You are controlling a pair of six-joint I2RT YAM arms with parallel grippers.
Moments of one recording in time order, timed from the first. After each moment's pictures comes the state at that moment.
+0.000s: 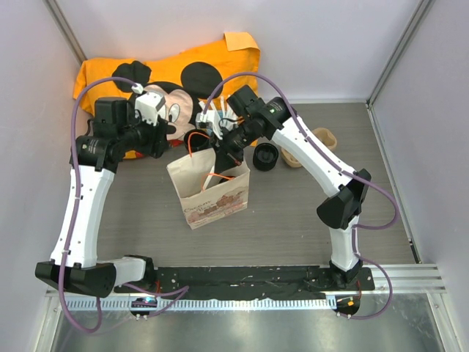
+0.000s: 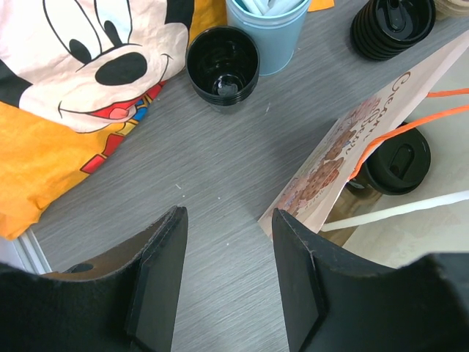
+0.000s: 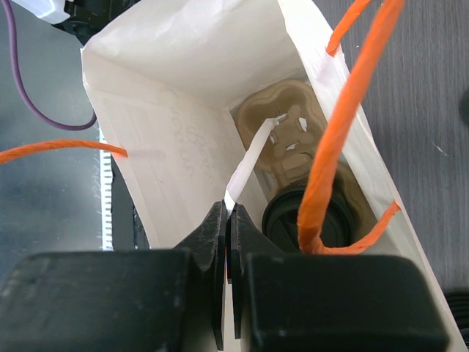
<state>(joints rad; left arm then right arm) -0.14 1.25 1.60 -0.99 0.26 0.23 0.75 1.98 2.23 -1.23 -0.74 -0.44</state>
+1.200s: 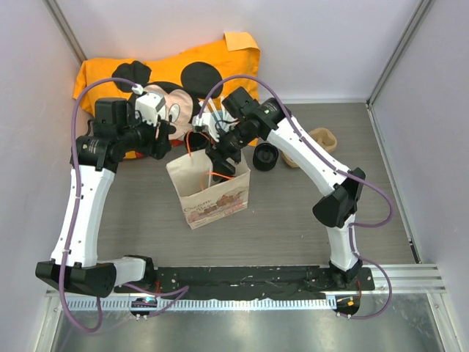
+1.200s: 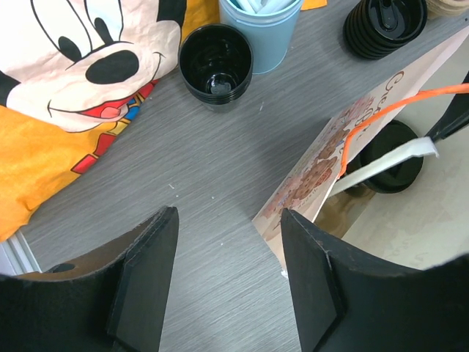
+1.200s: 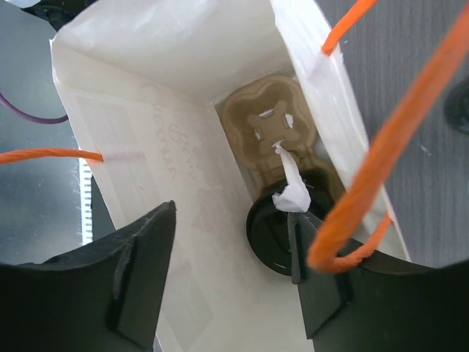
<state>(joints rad) -0.13 1.25 1.59 -0.98 0.29 0.22 0.76 2.02 2.26 -1.24 -0.70 -0.48</state>
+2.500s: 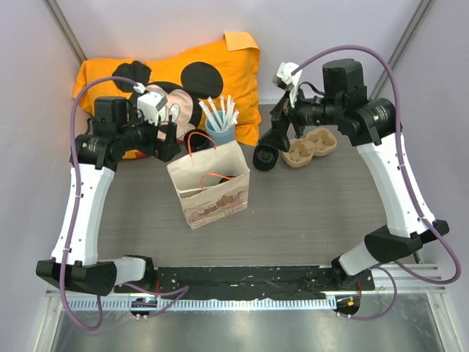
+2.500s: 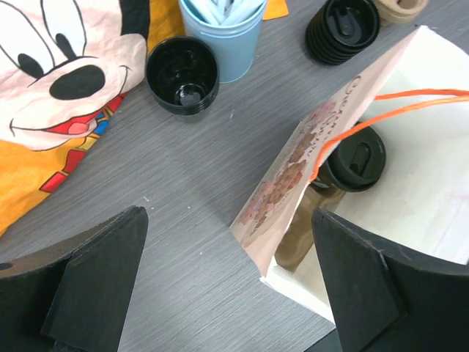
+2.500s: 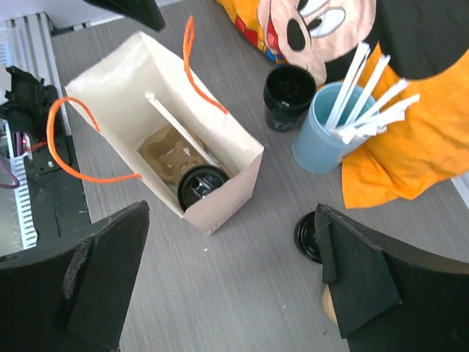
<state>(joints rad) -0.13 1.27 1.60 -0.99 0.38 0.21 0.45 1.54 2.12 -1.07 -0.68 -0.38</state>
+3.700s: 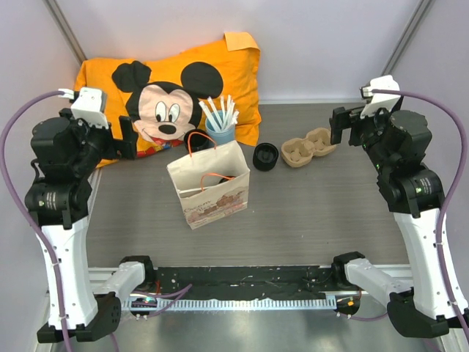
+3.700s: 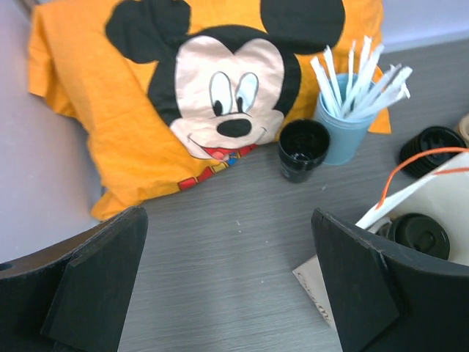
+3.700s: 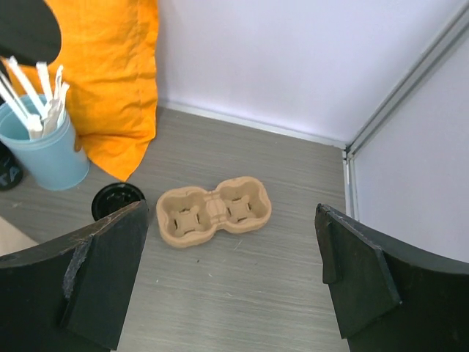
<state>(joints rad) 0.03 0.99 1.64 -0.92 0.16 0.12 0.22 0.97 1.47 -0.62 0.10 -0.17</state>
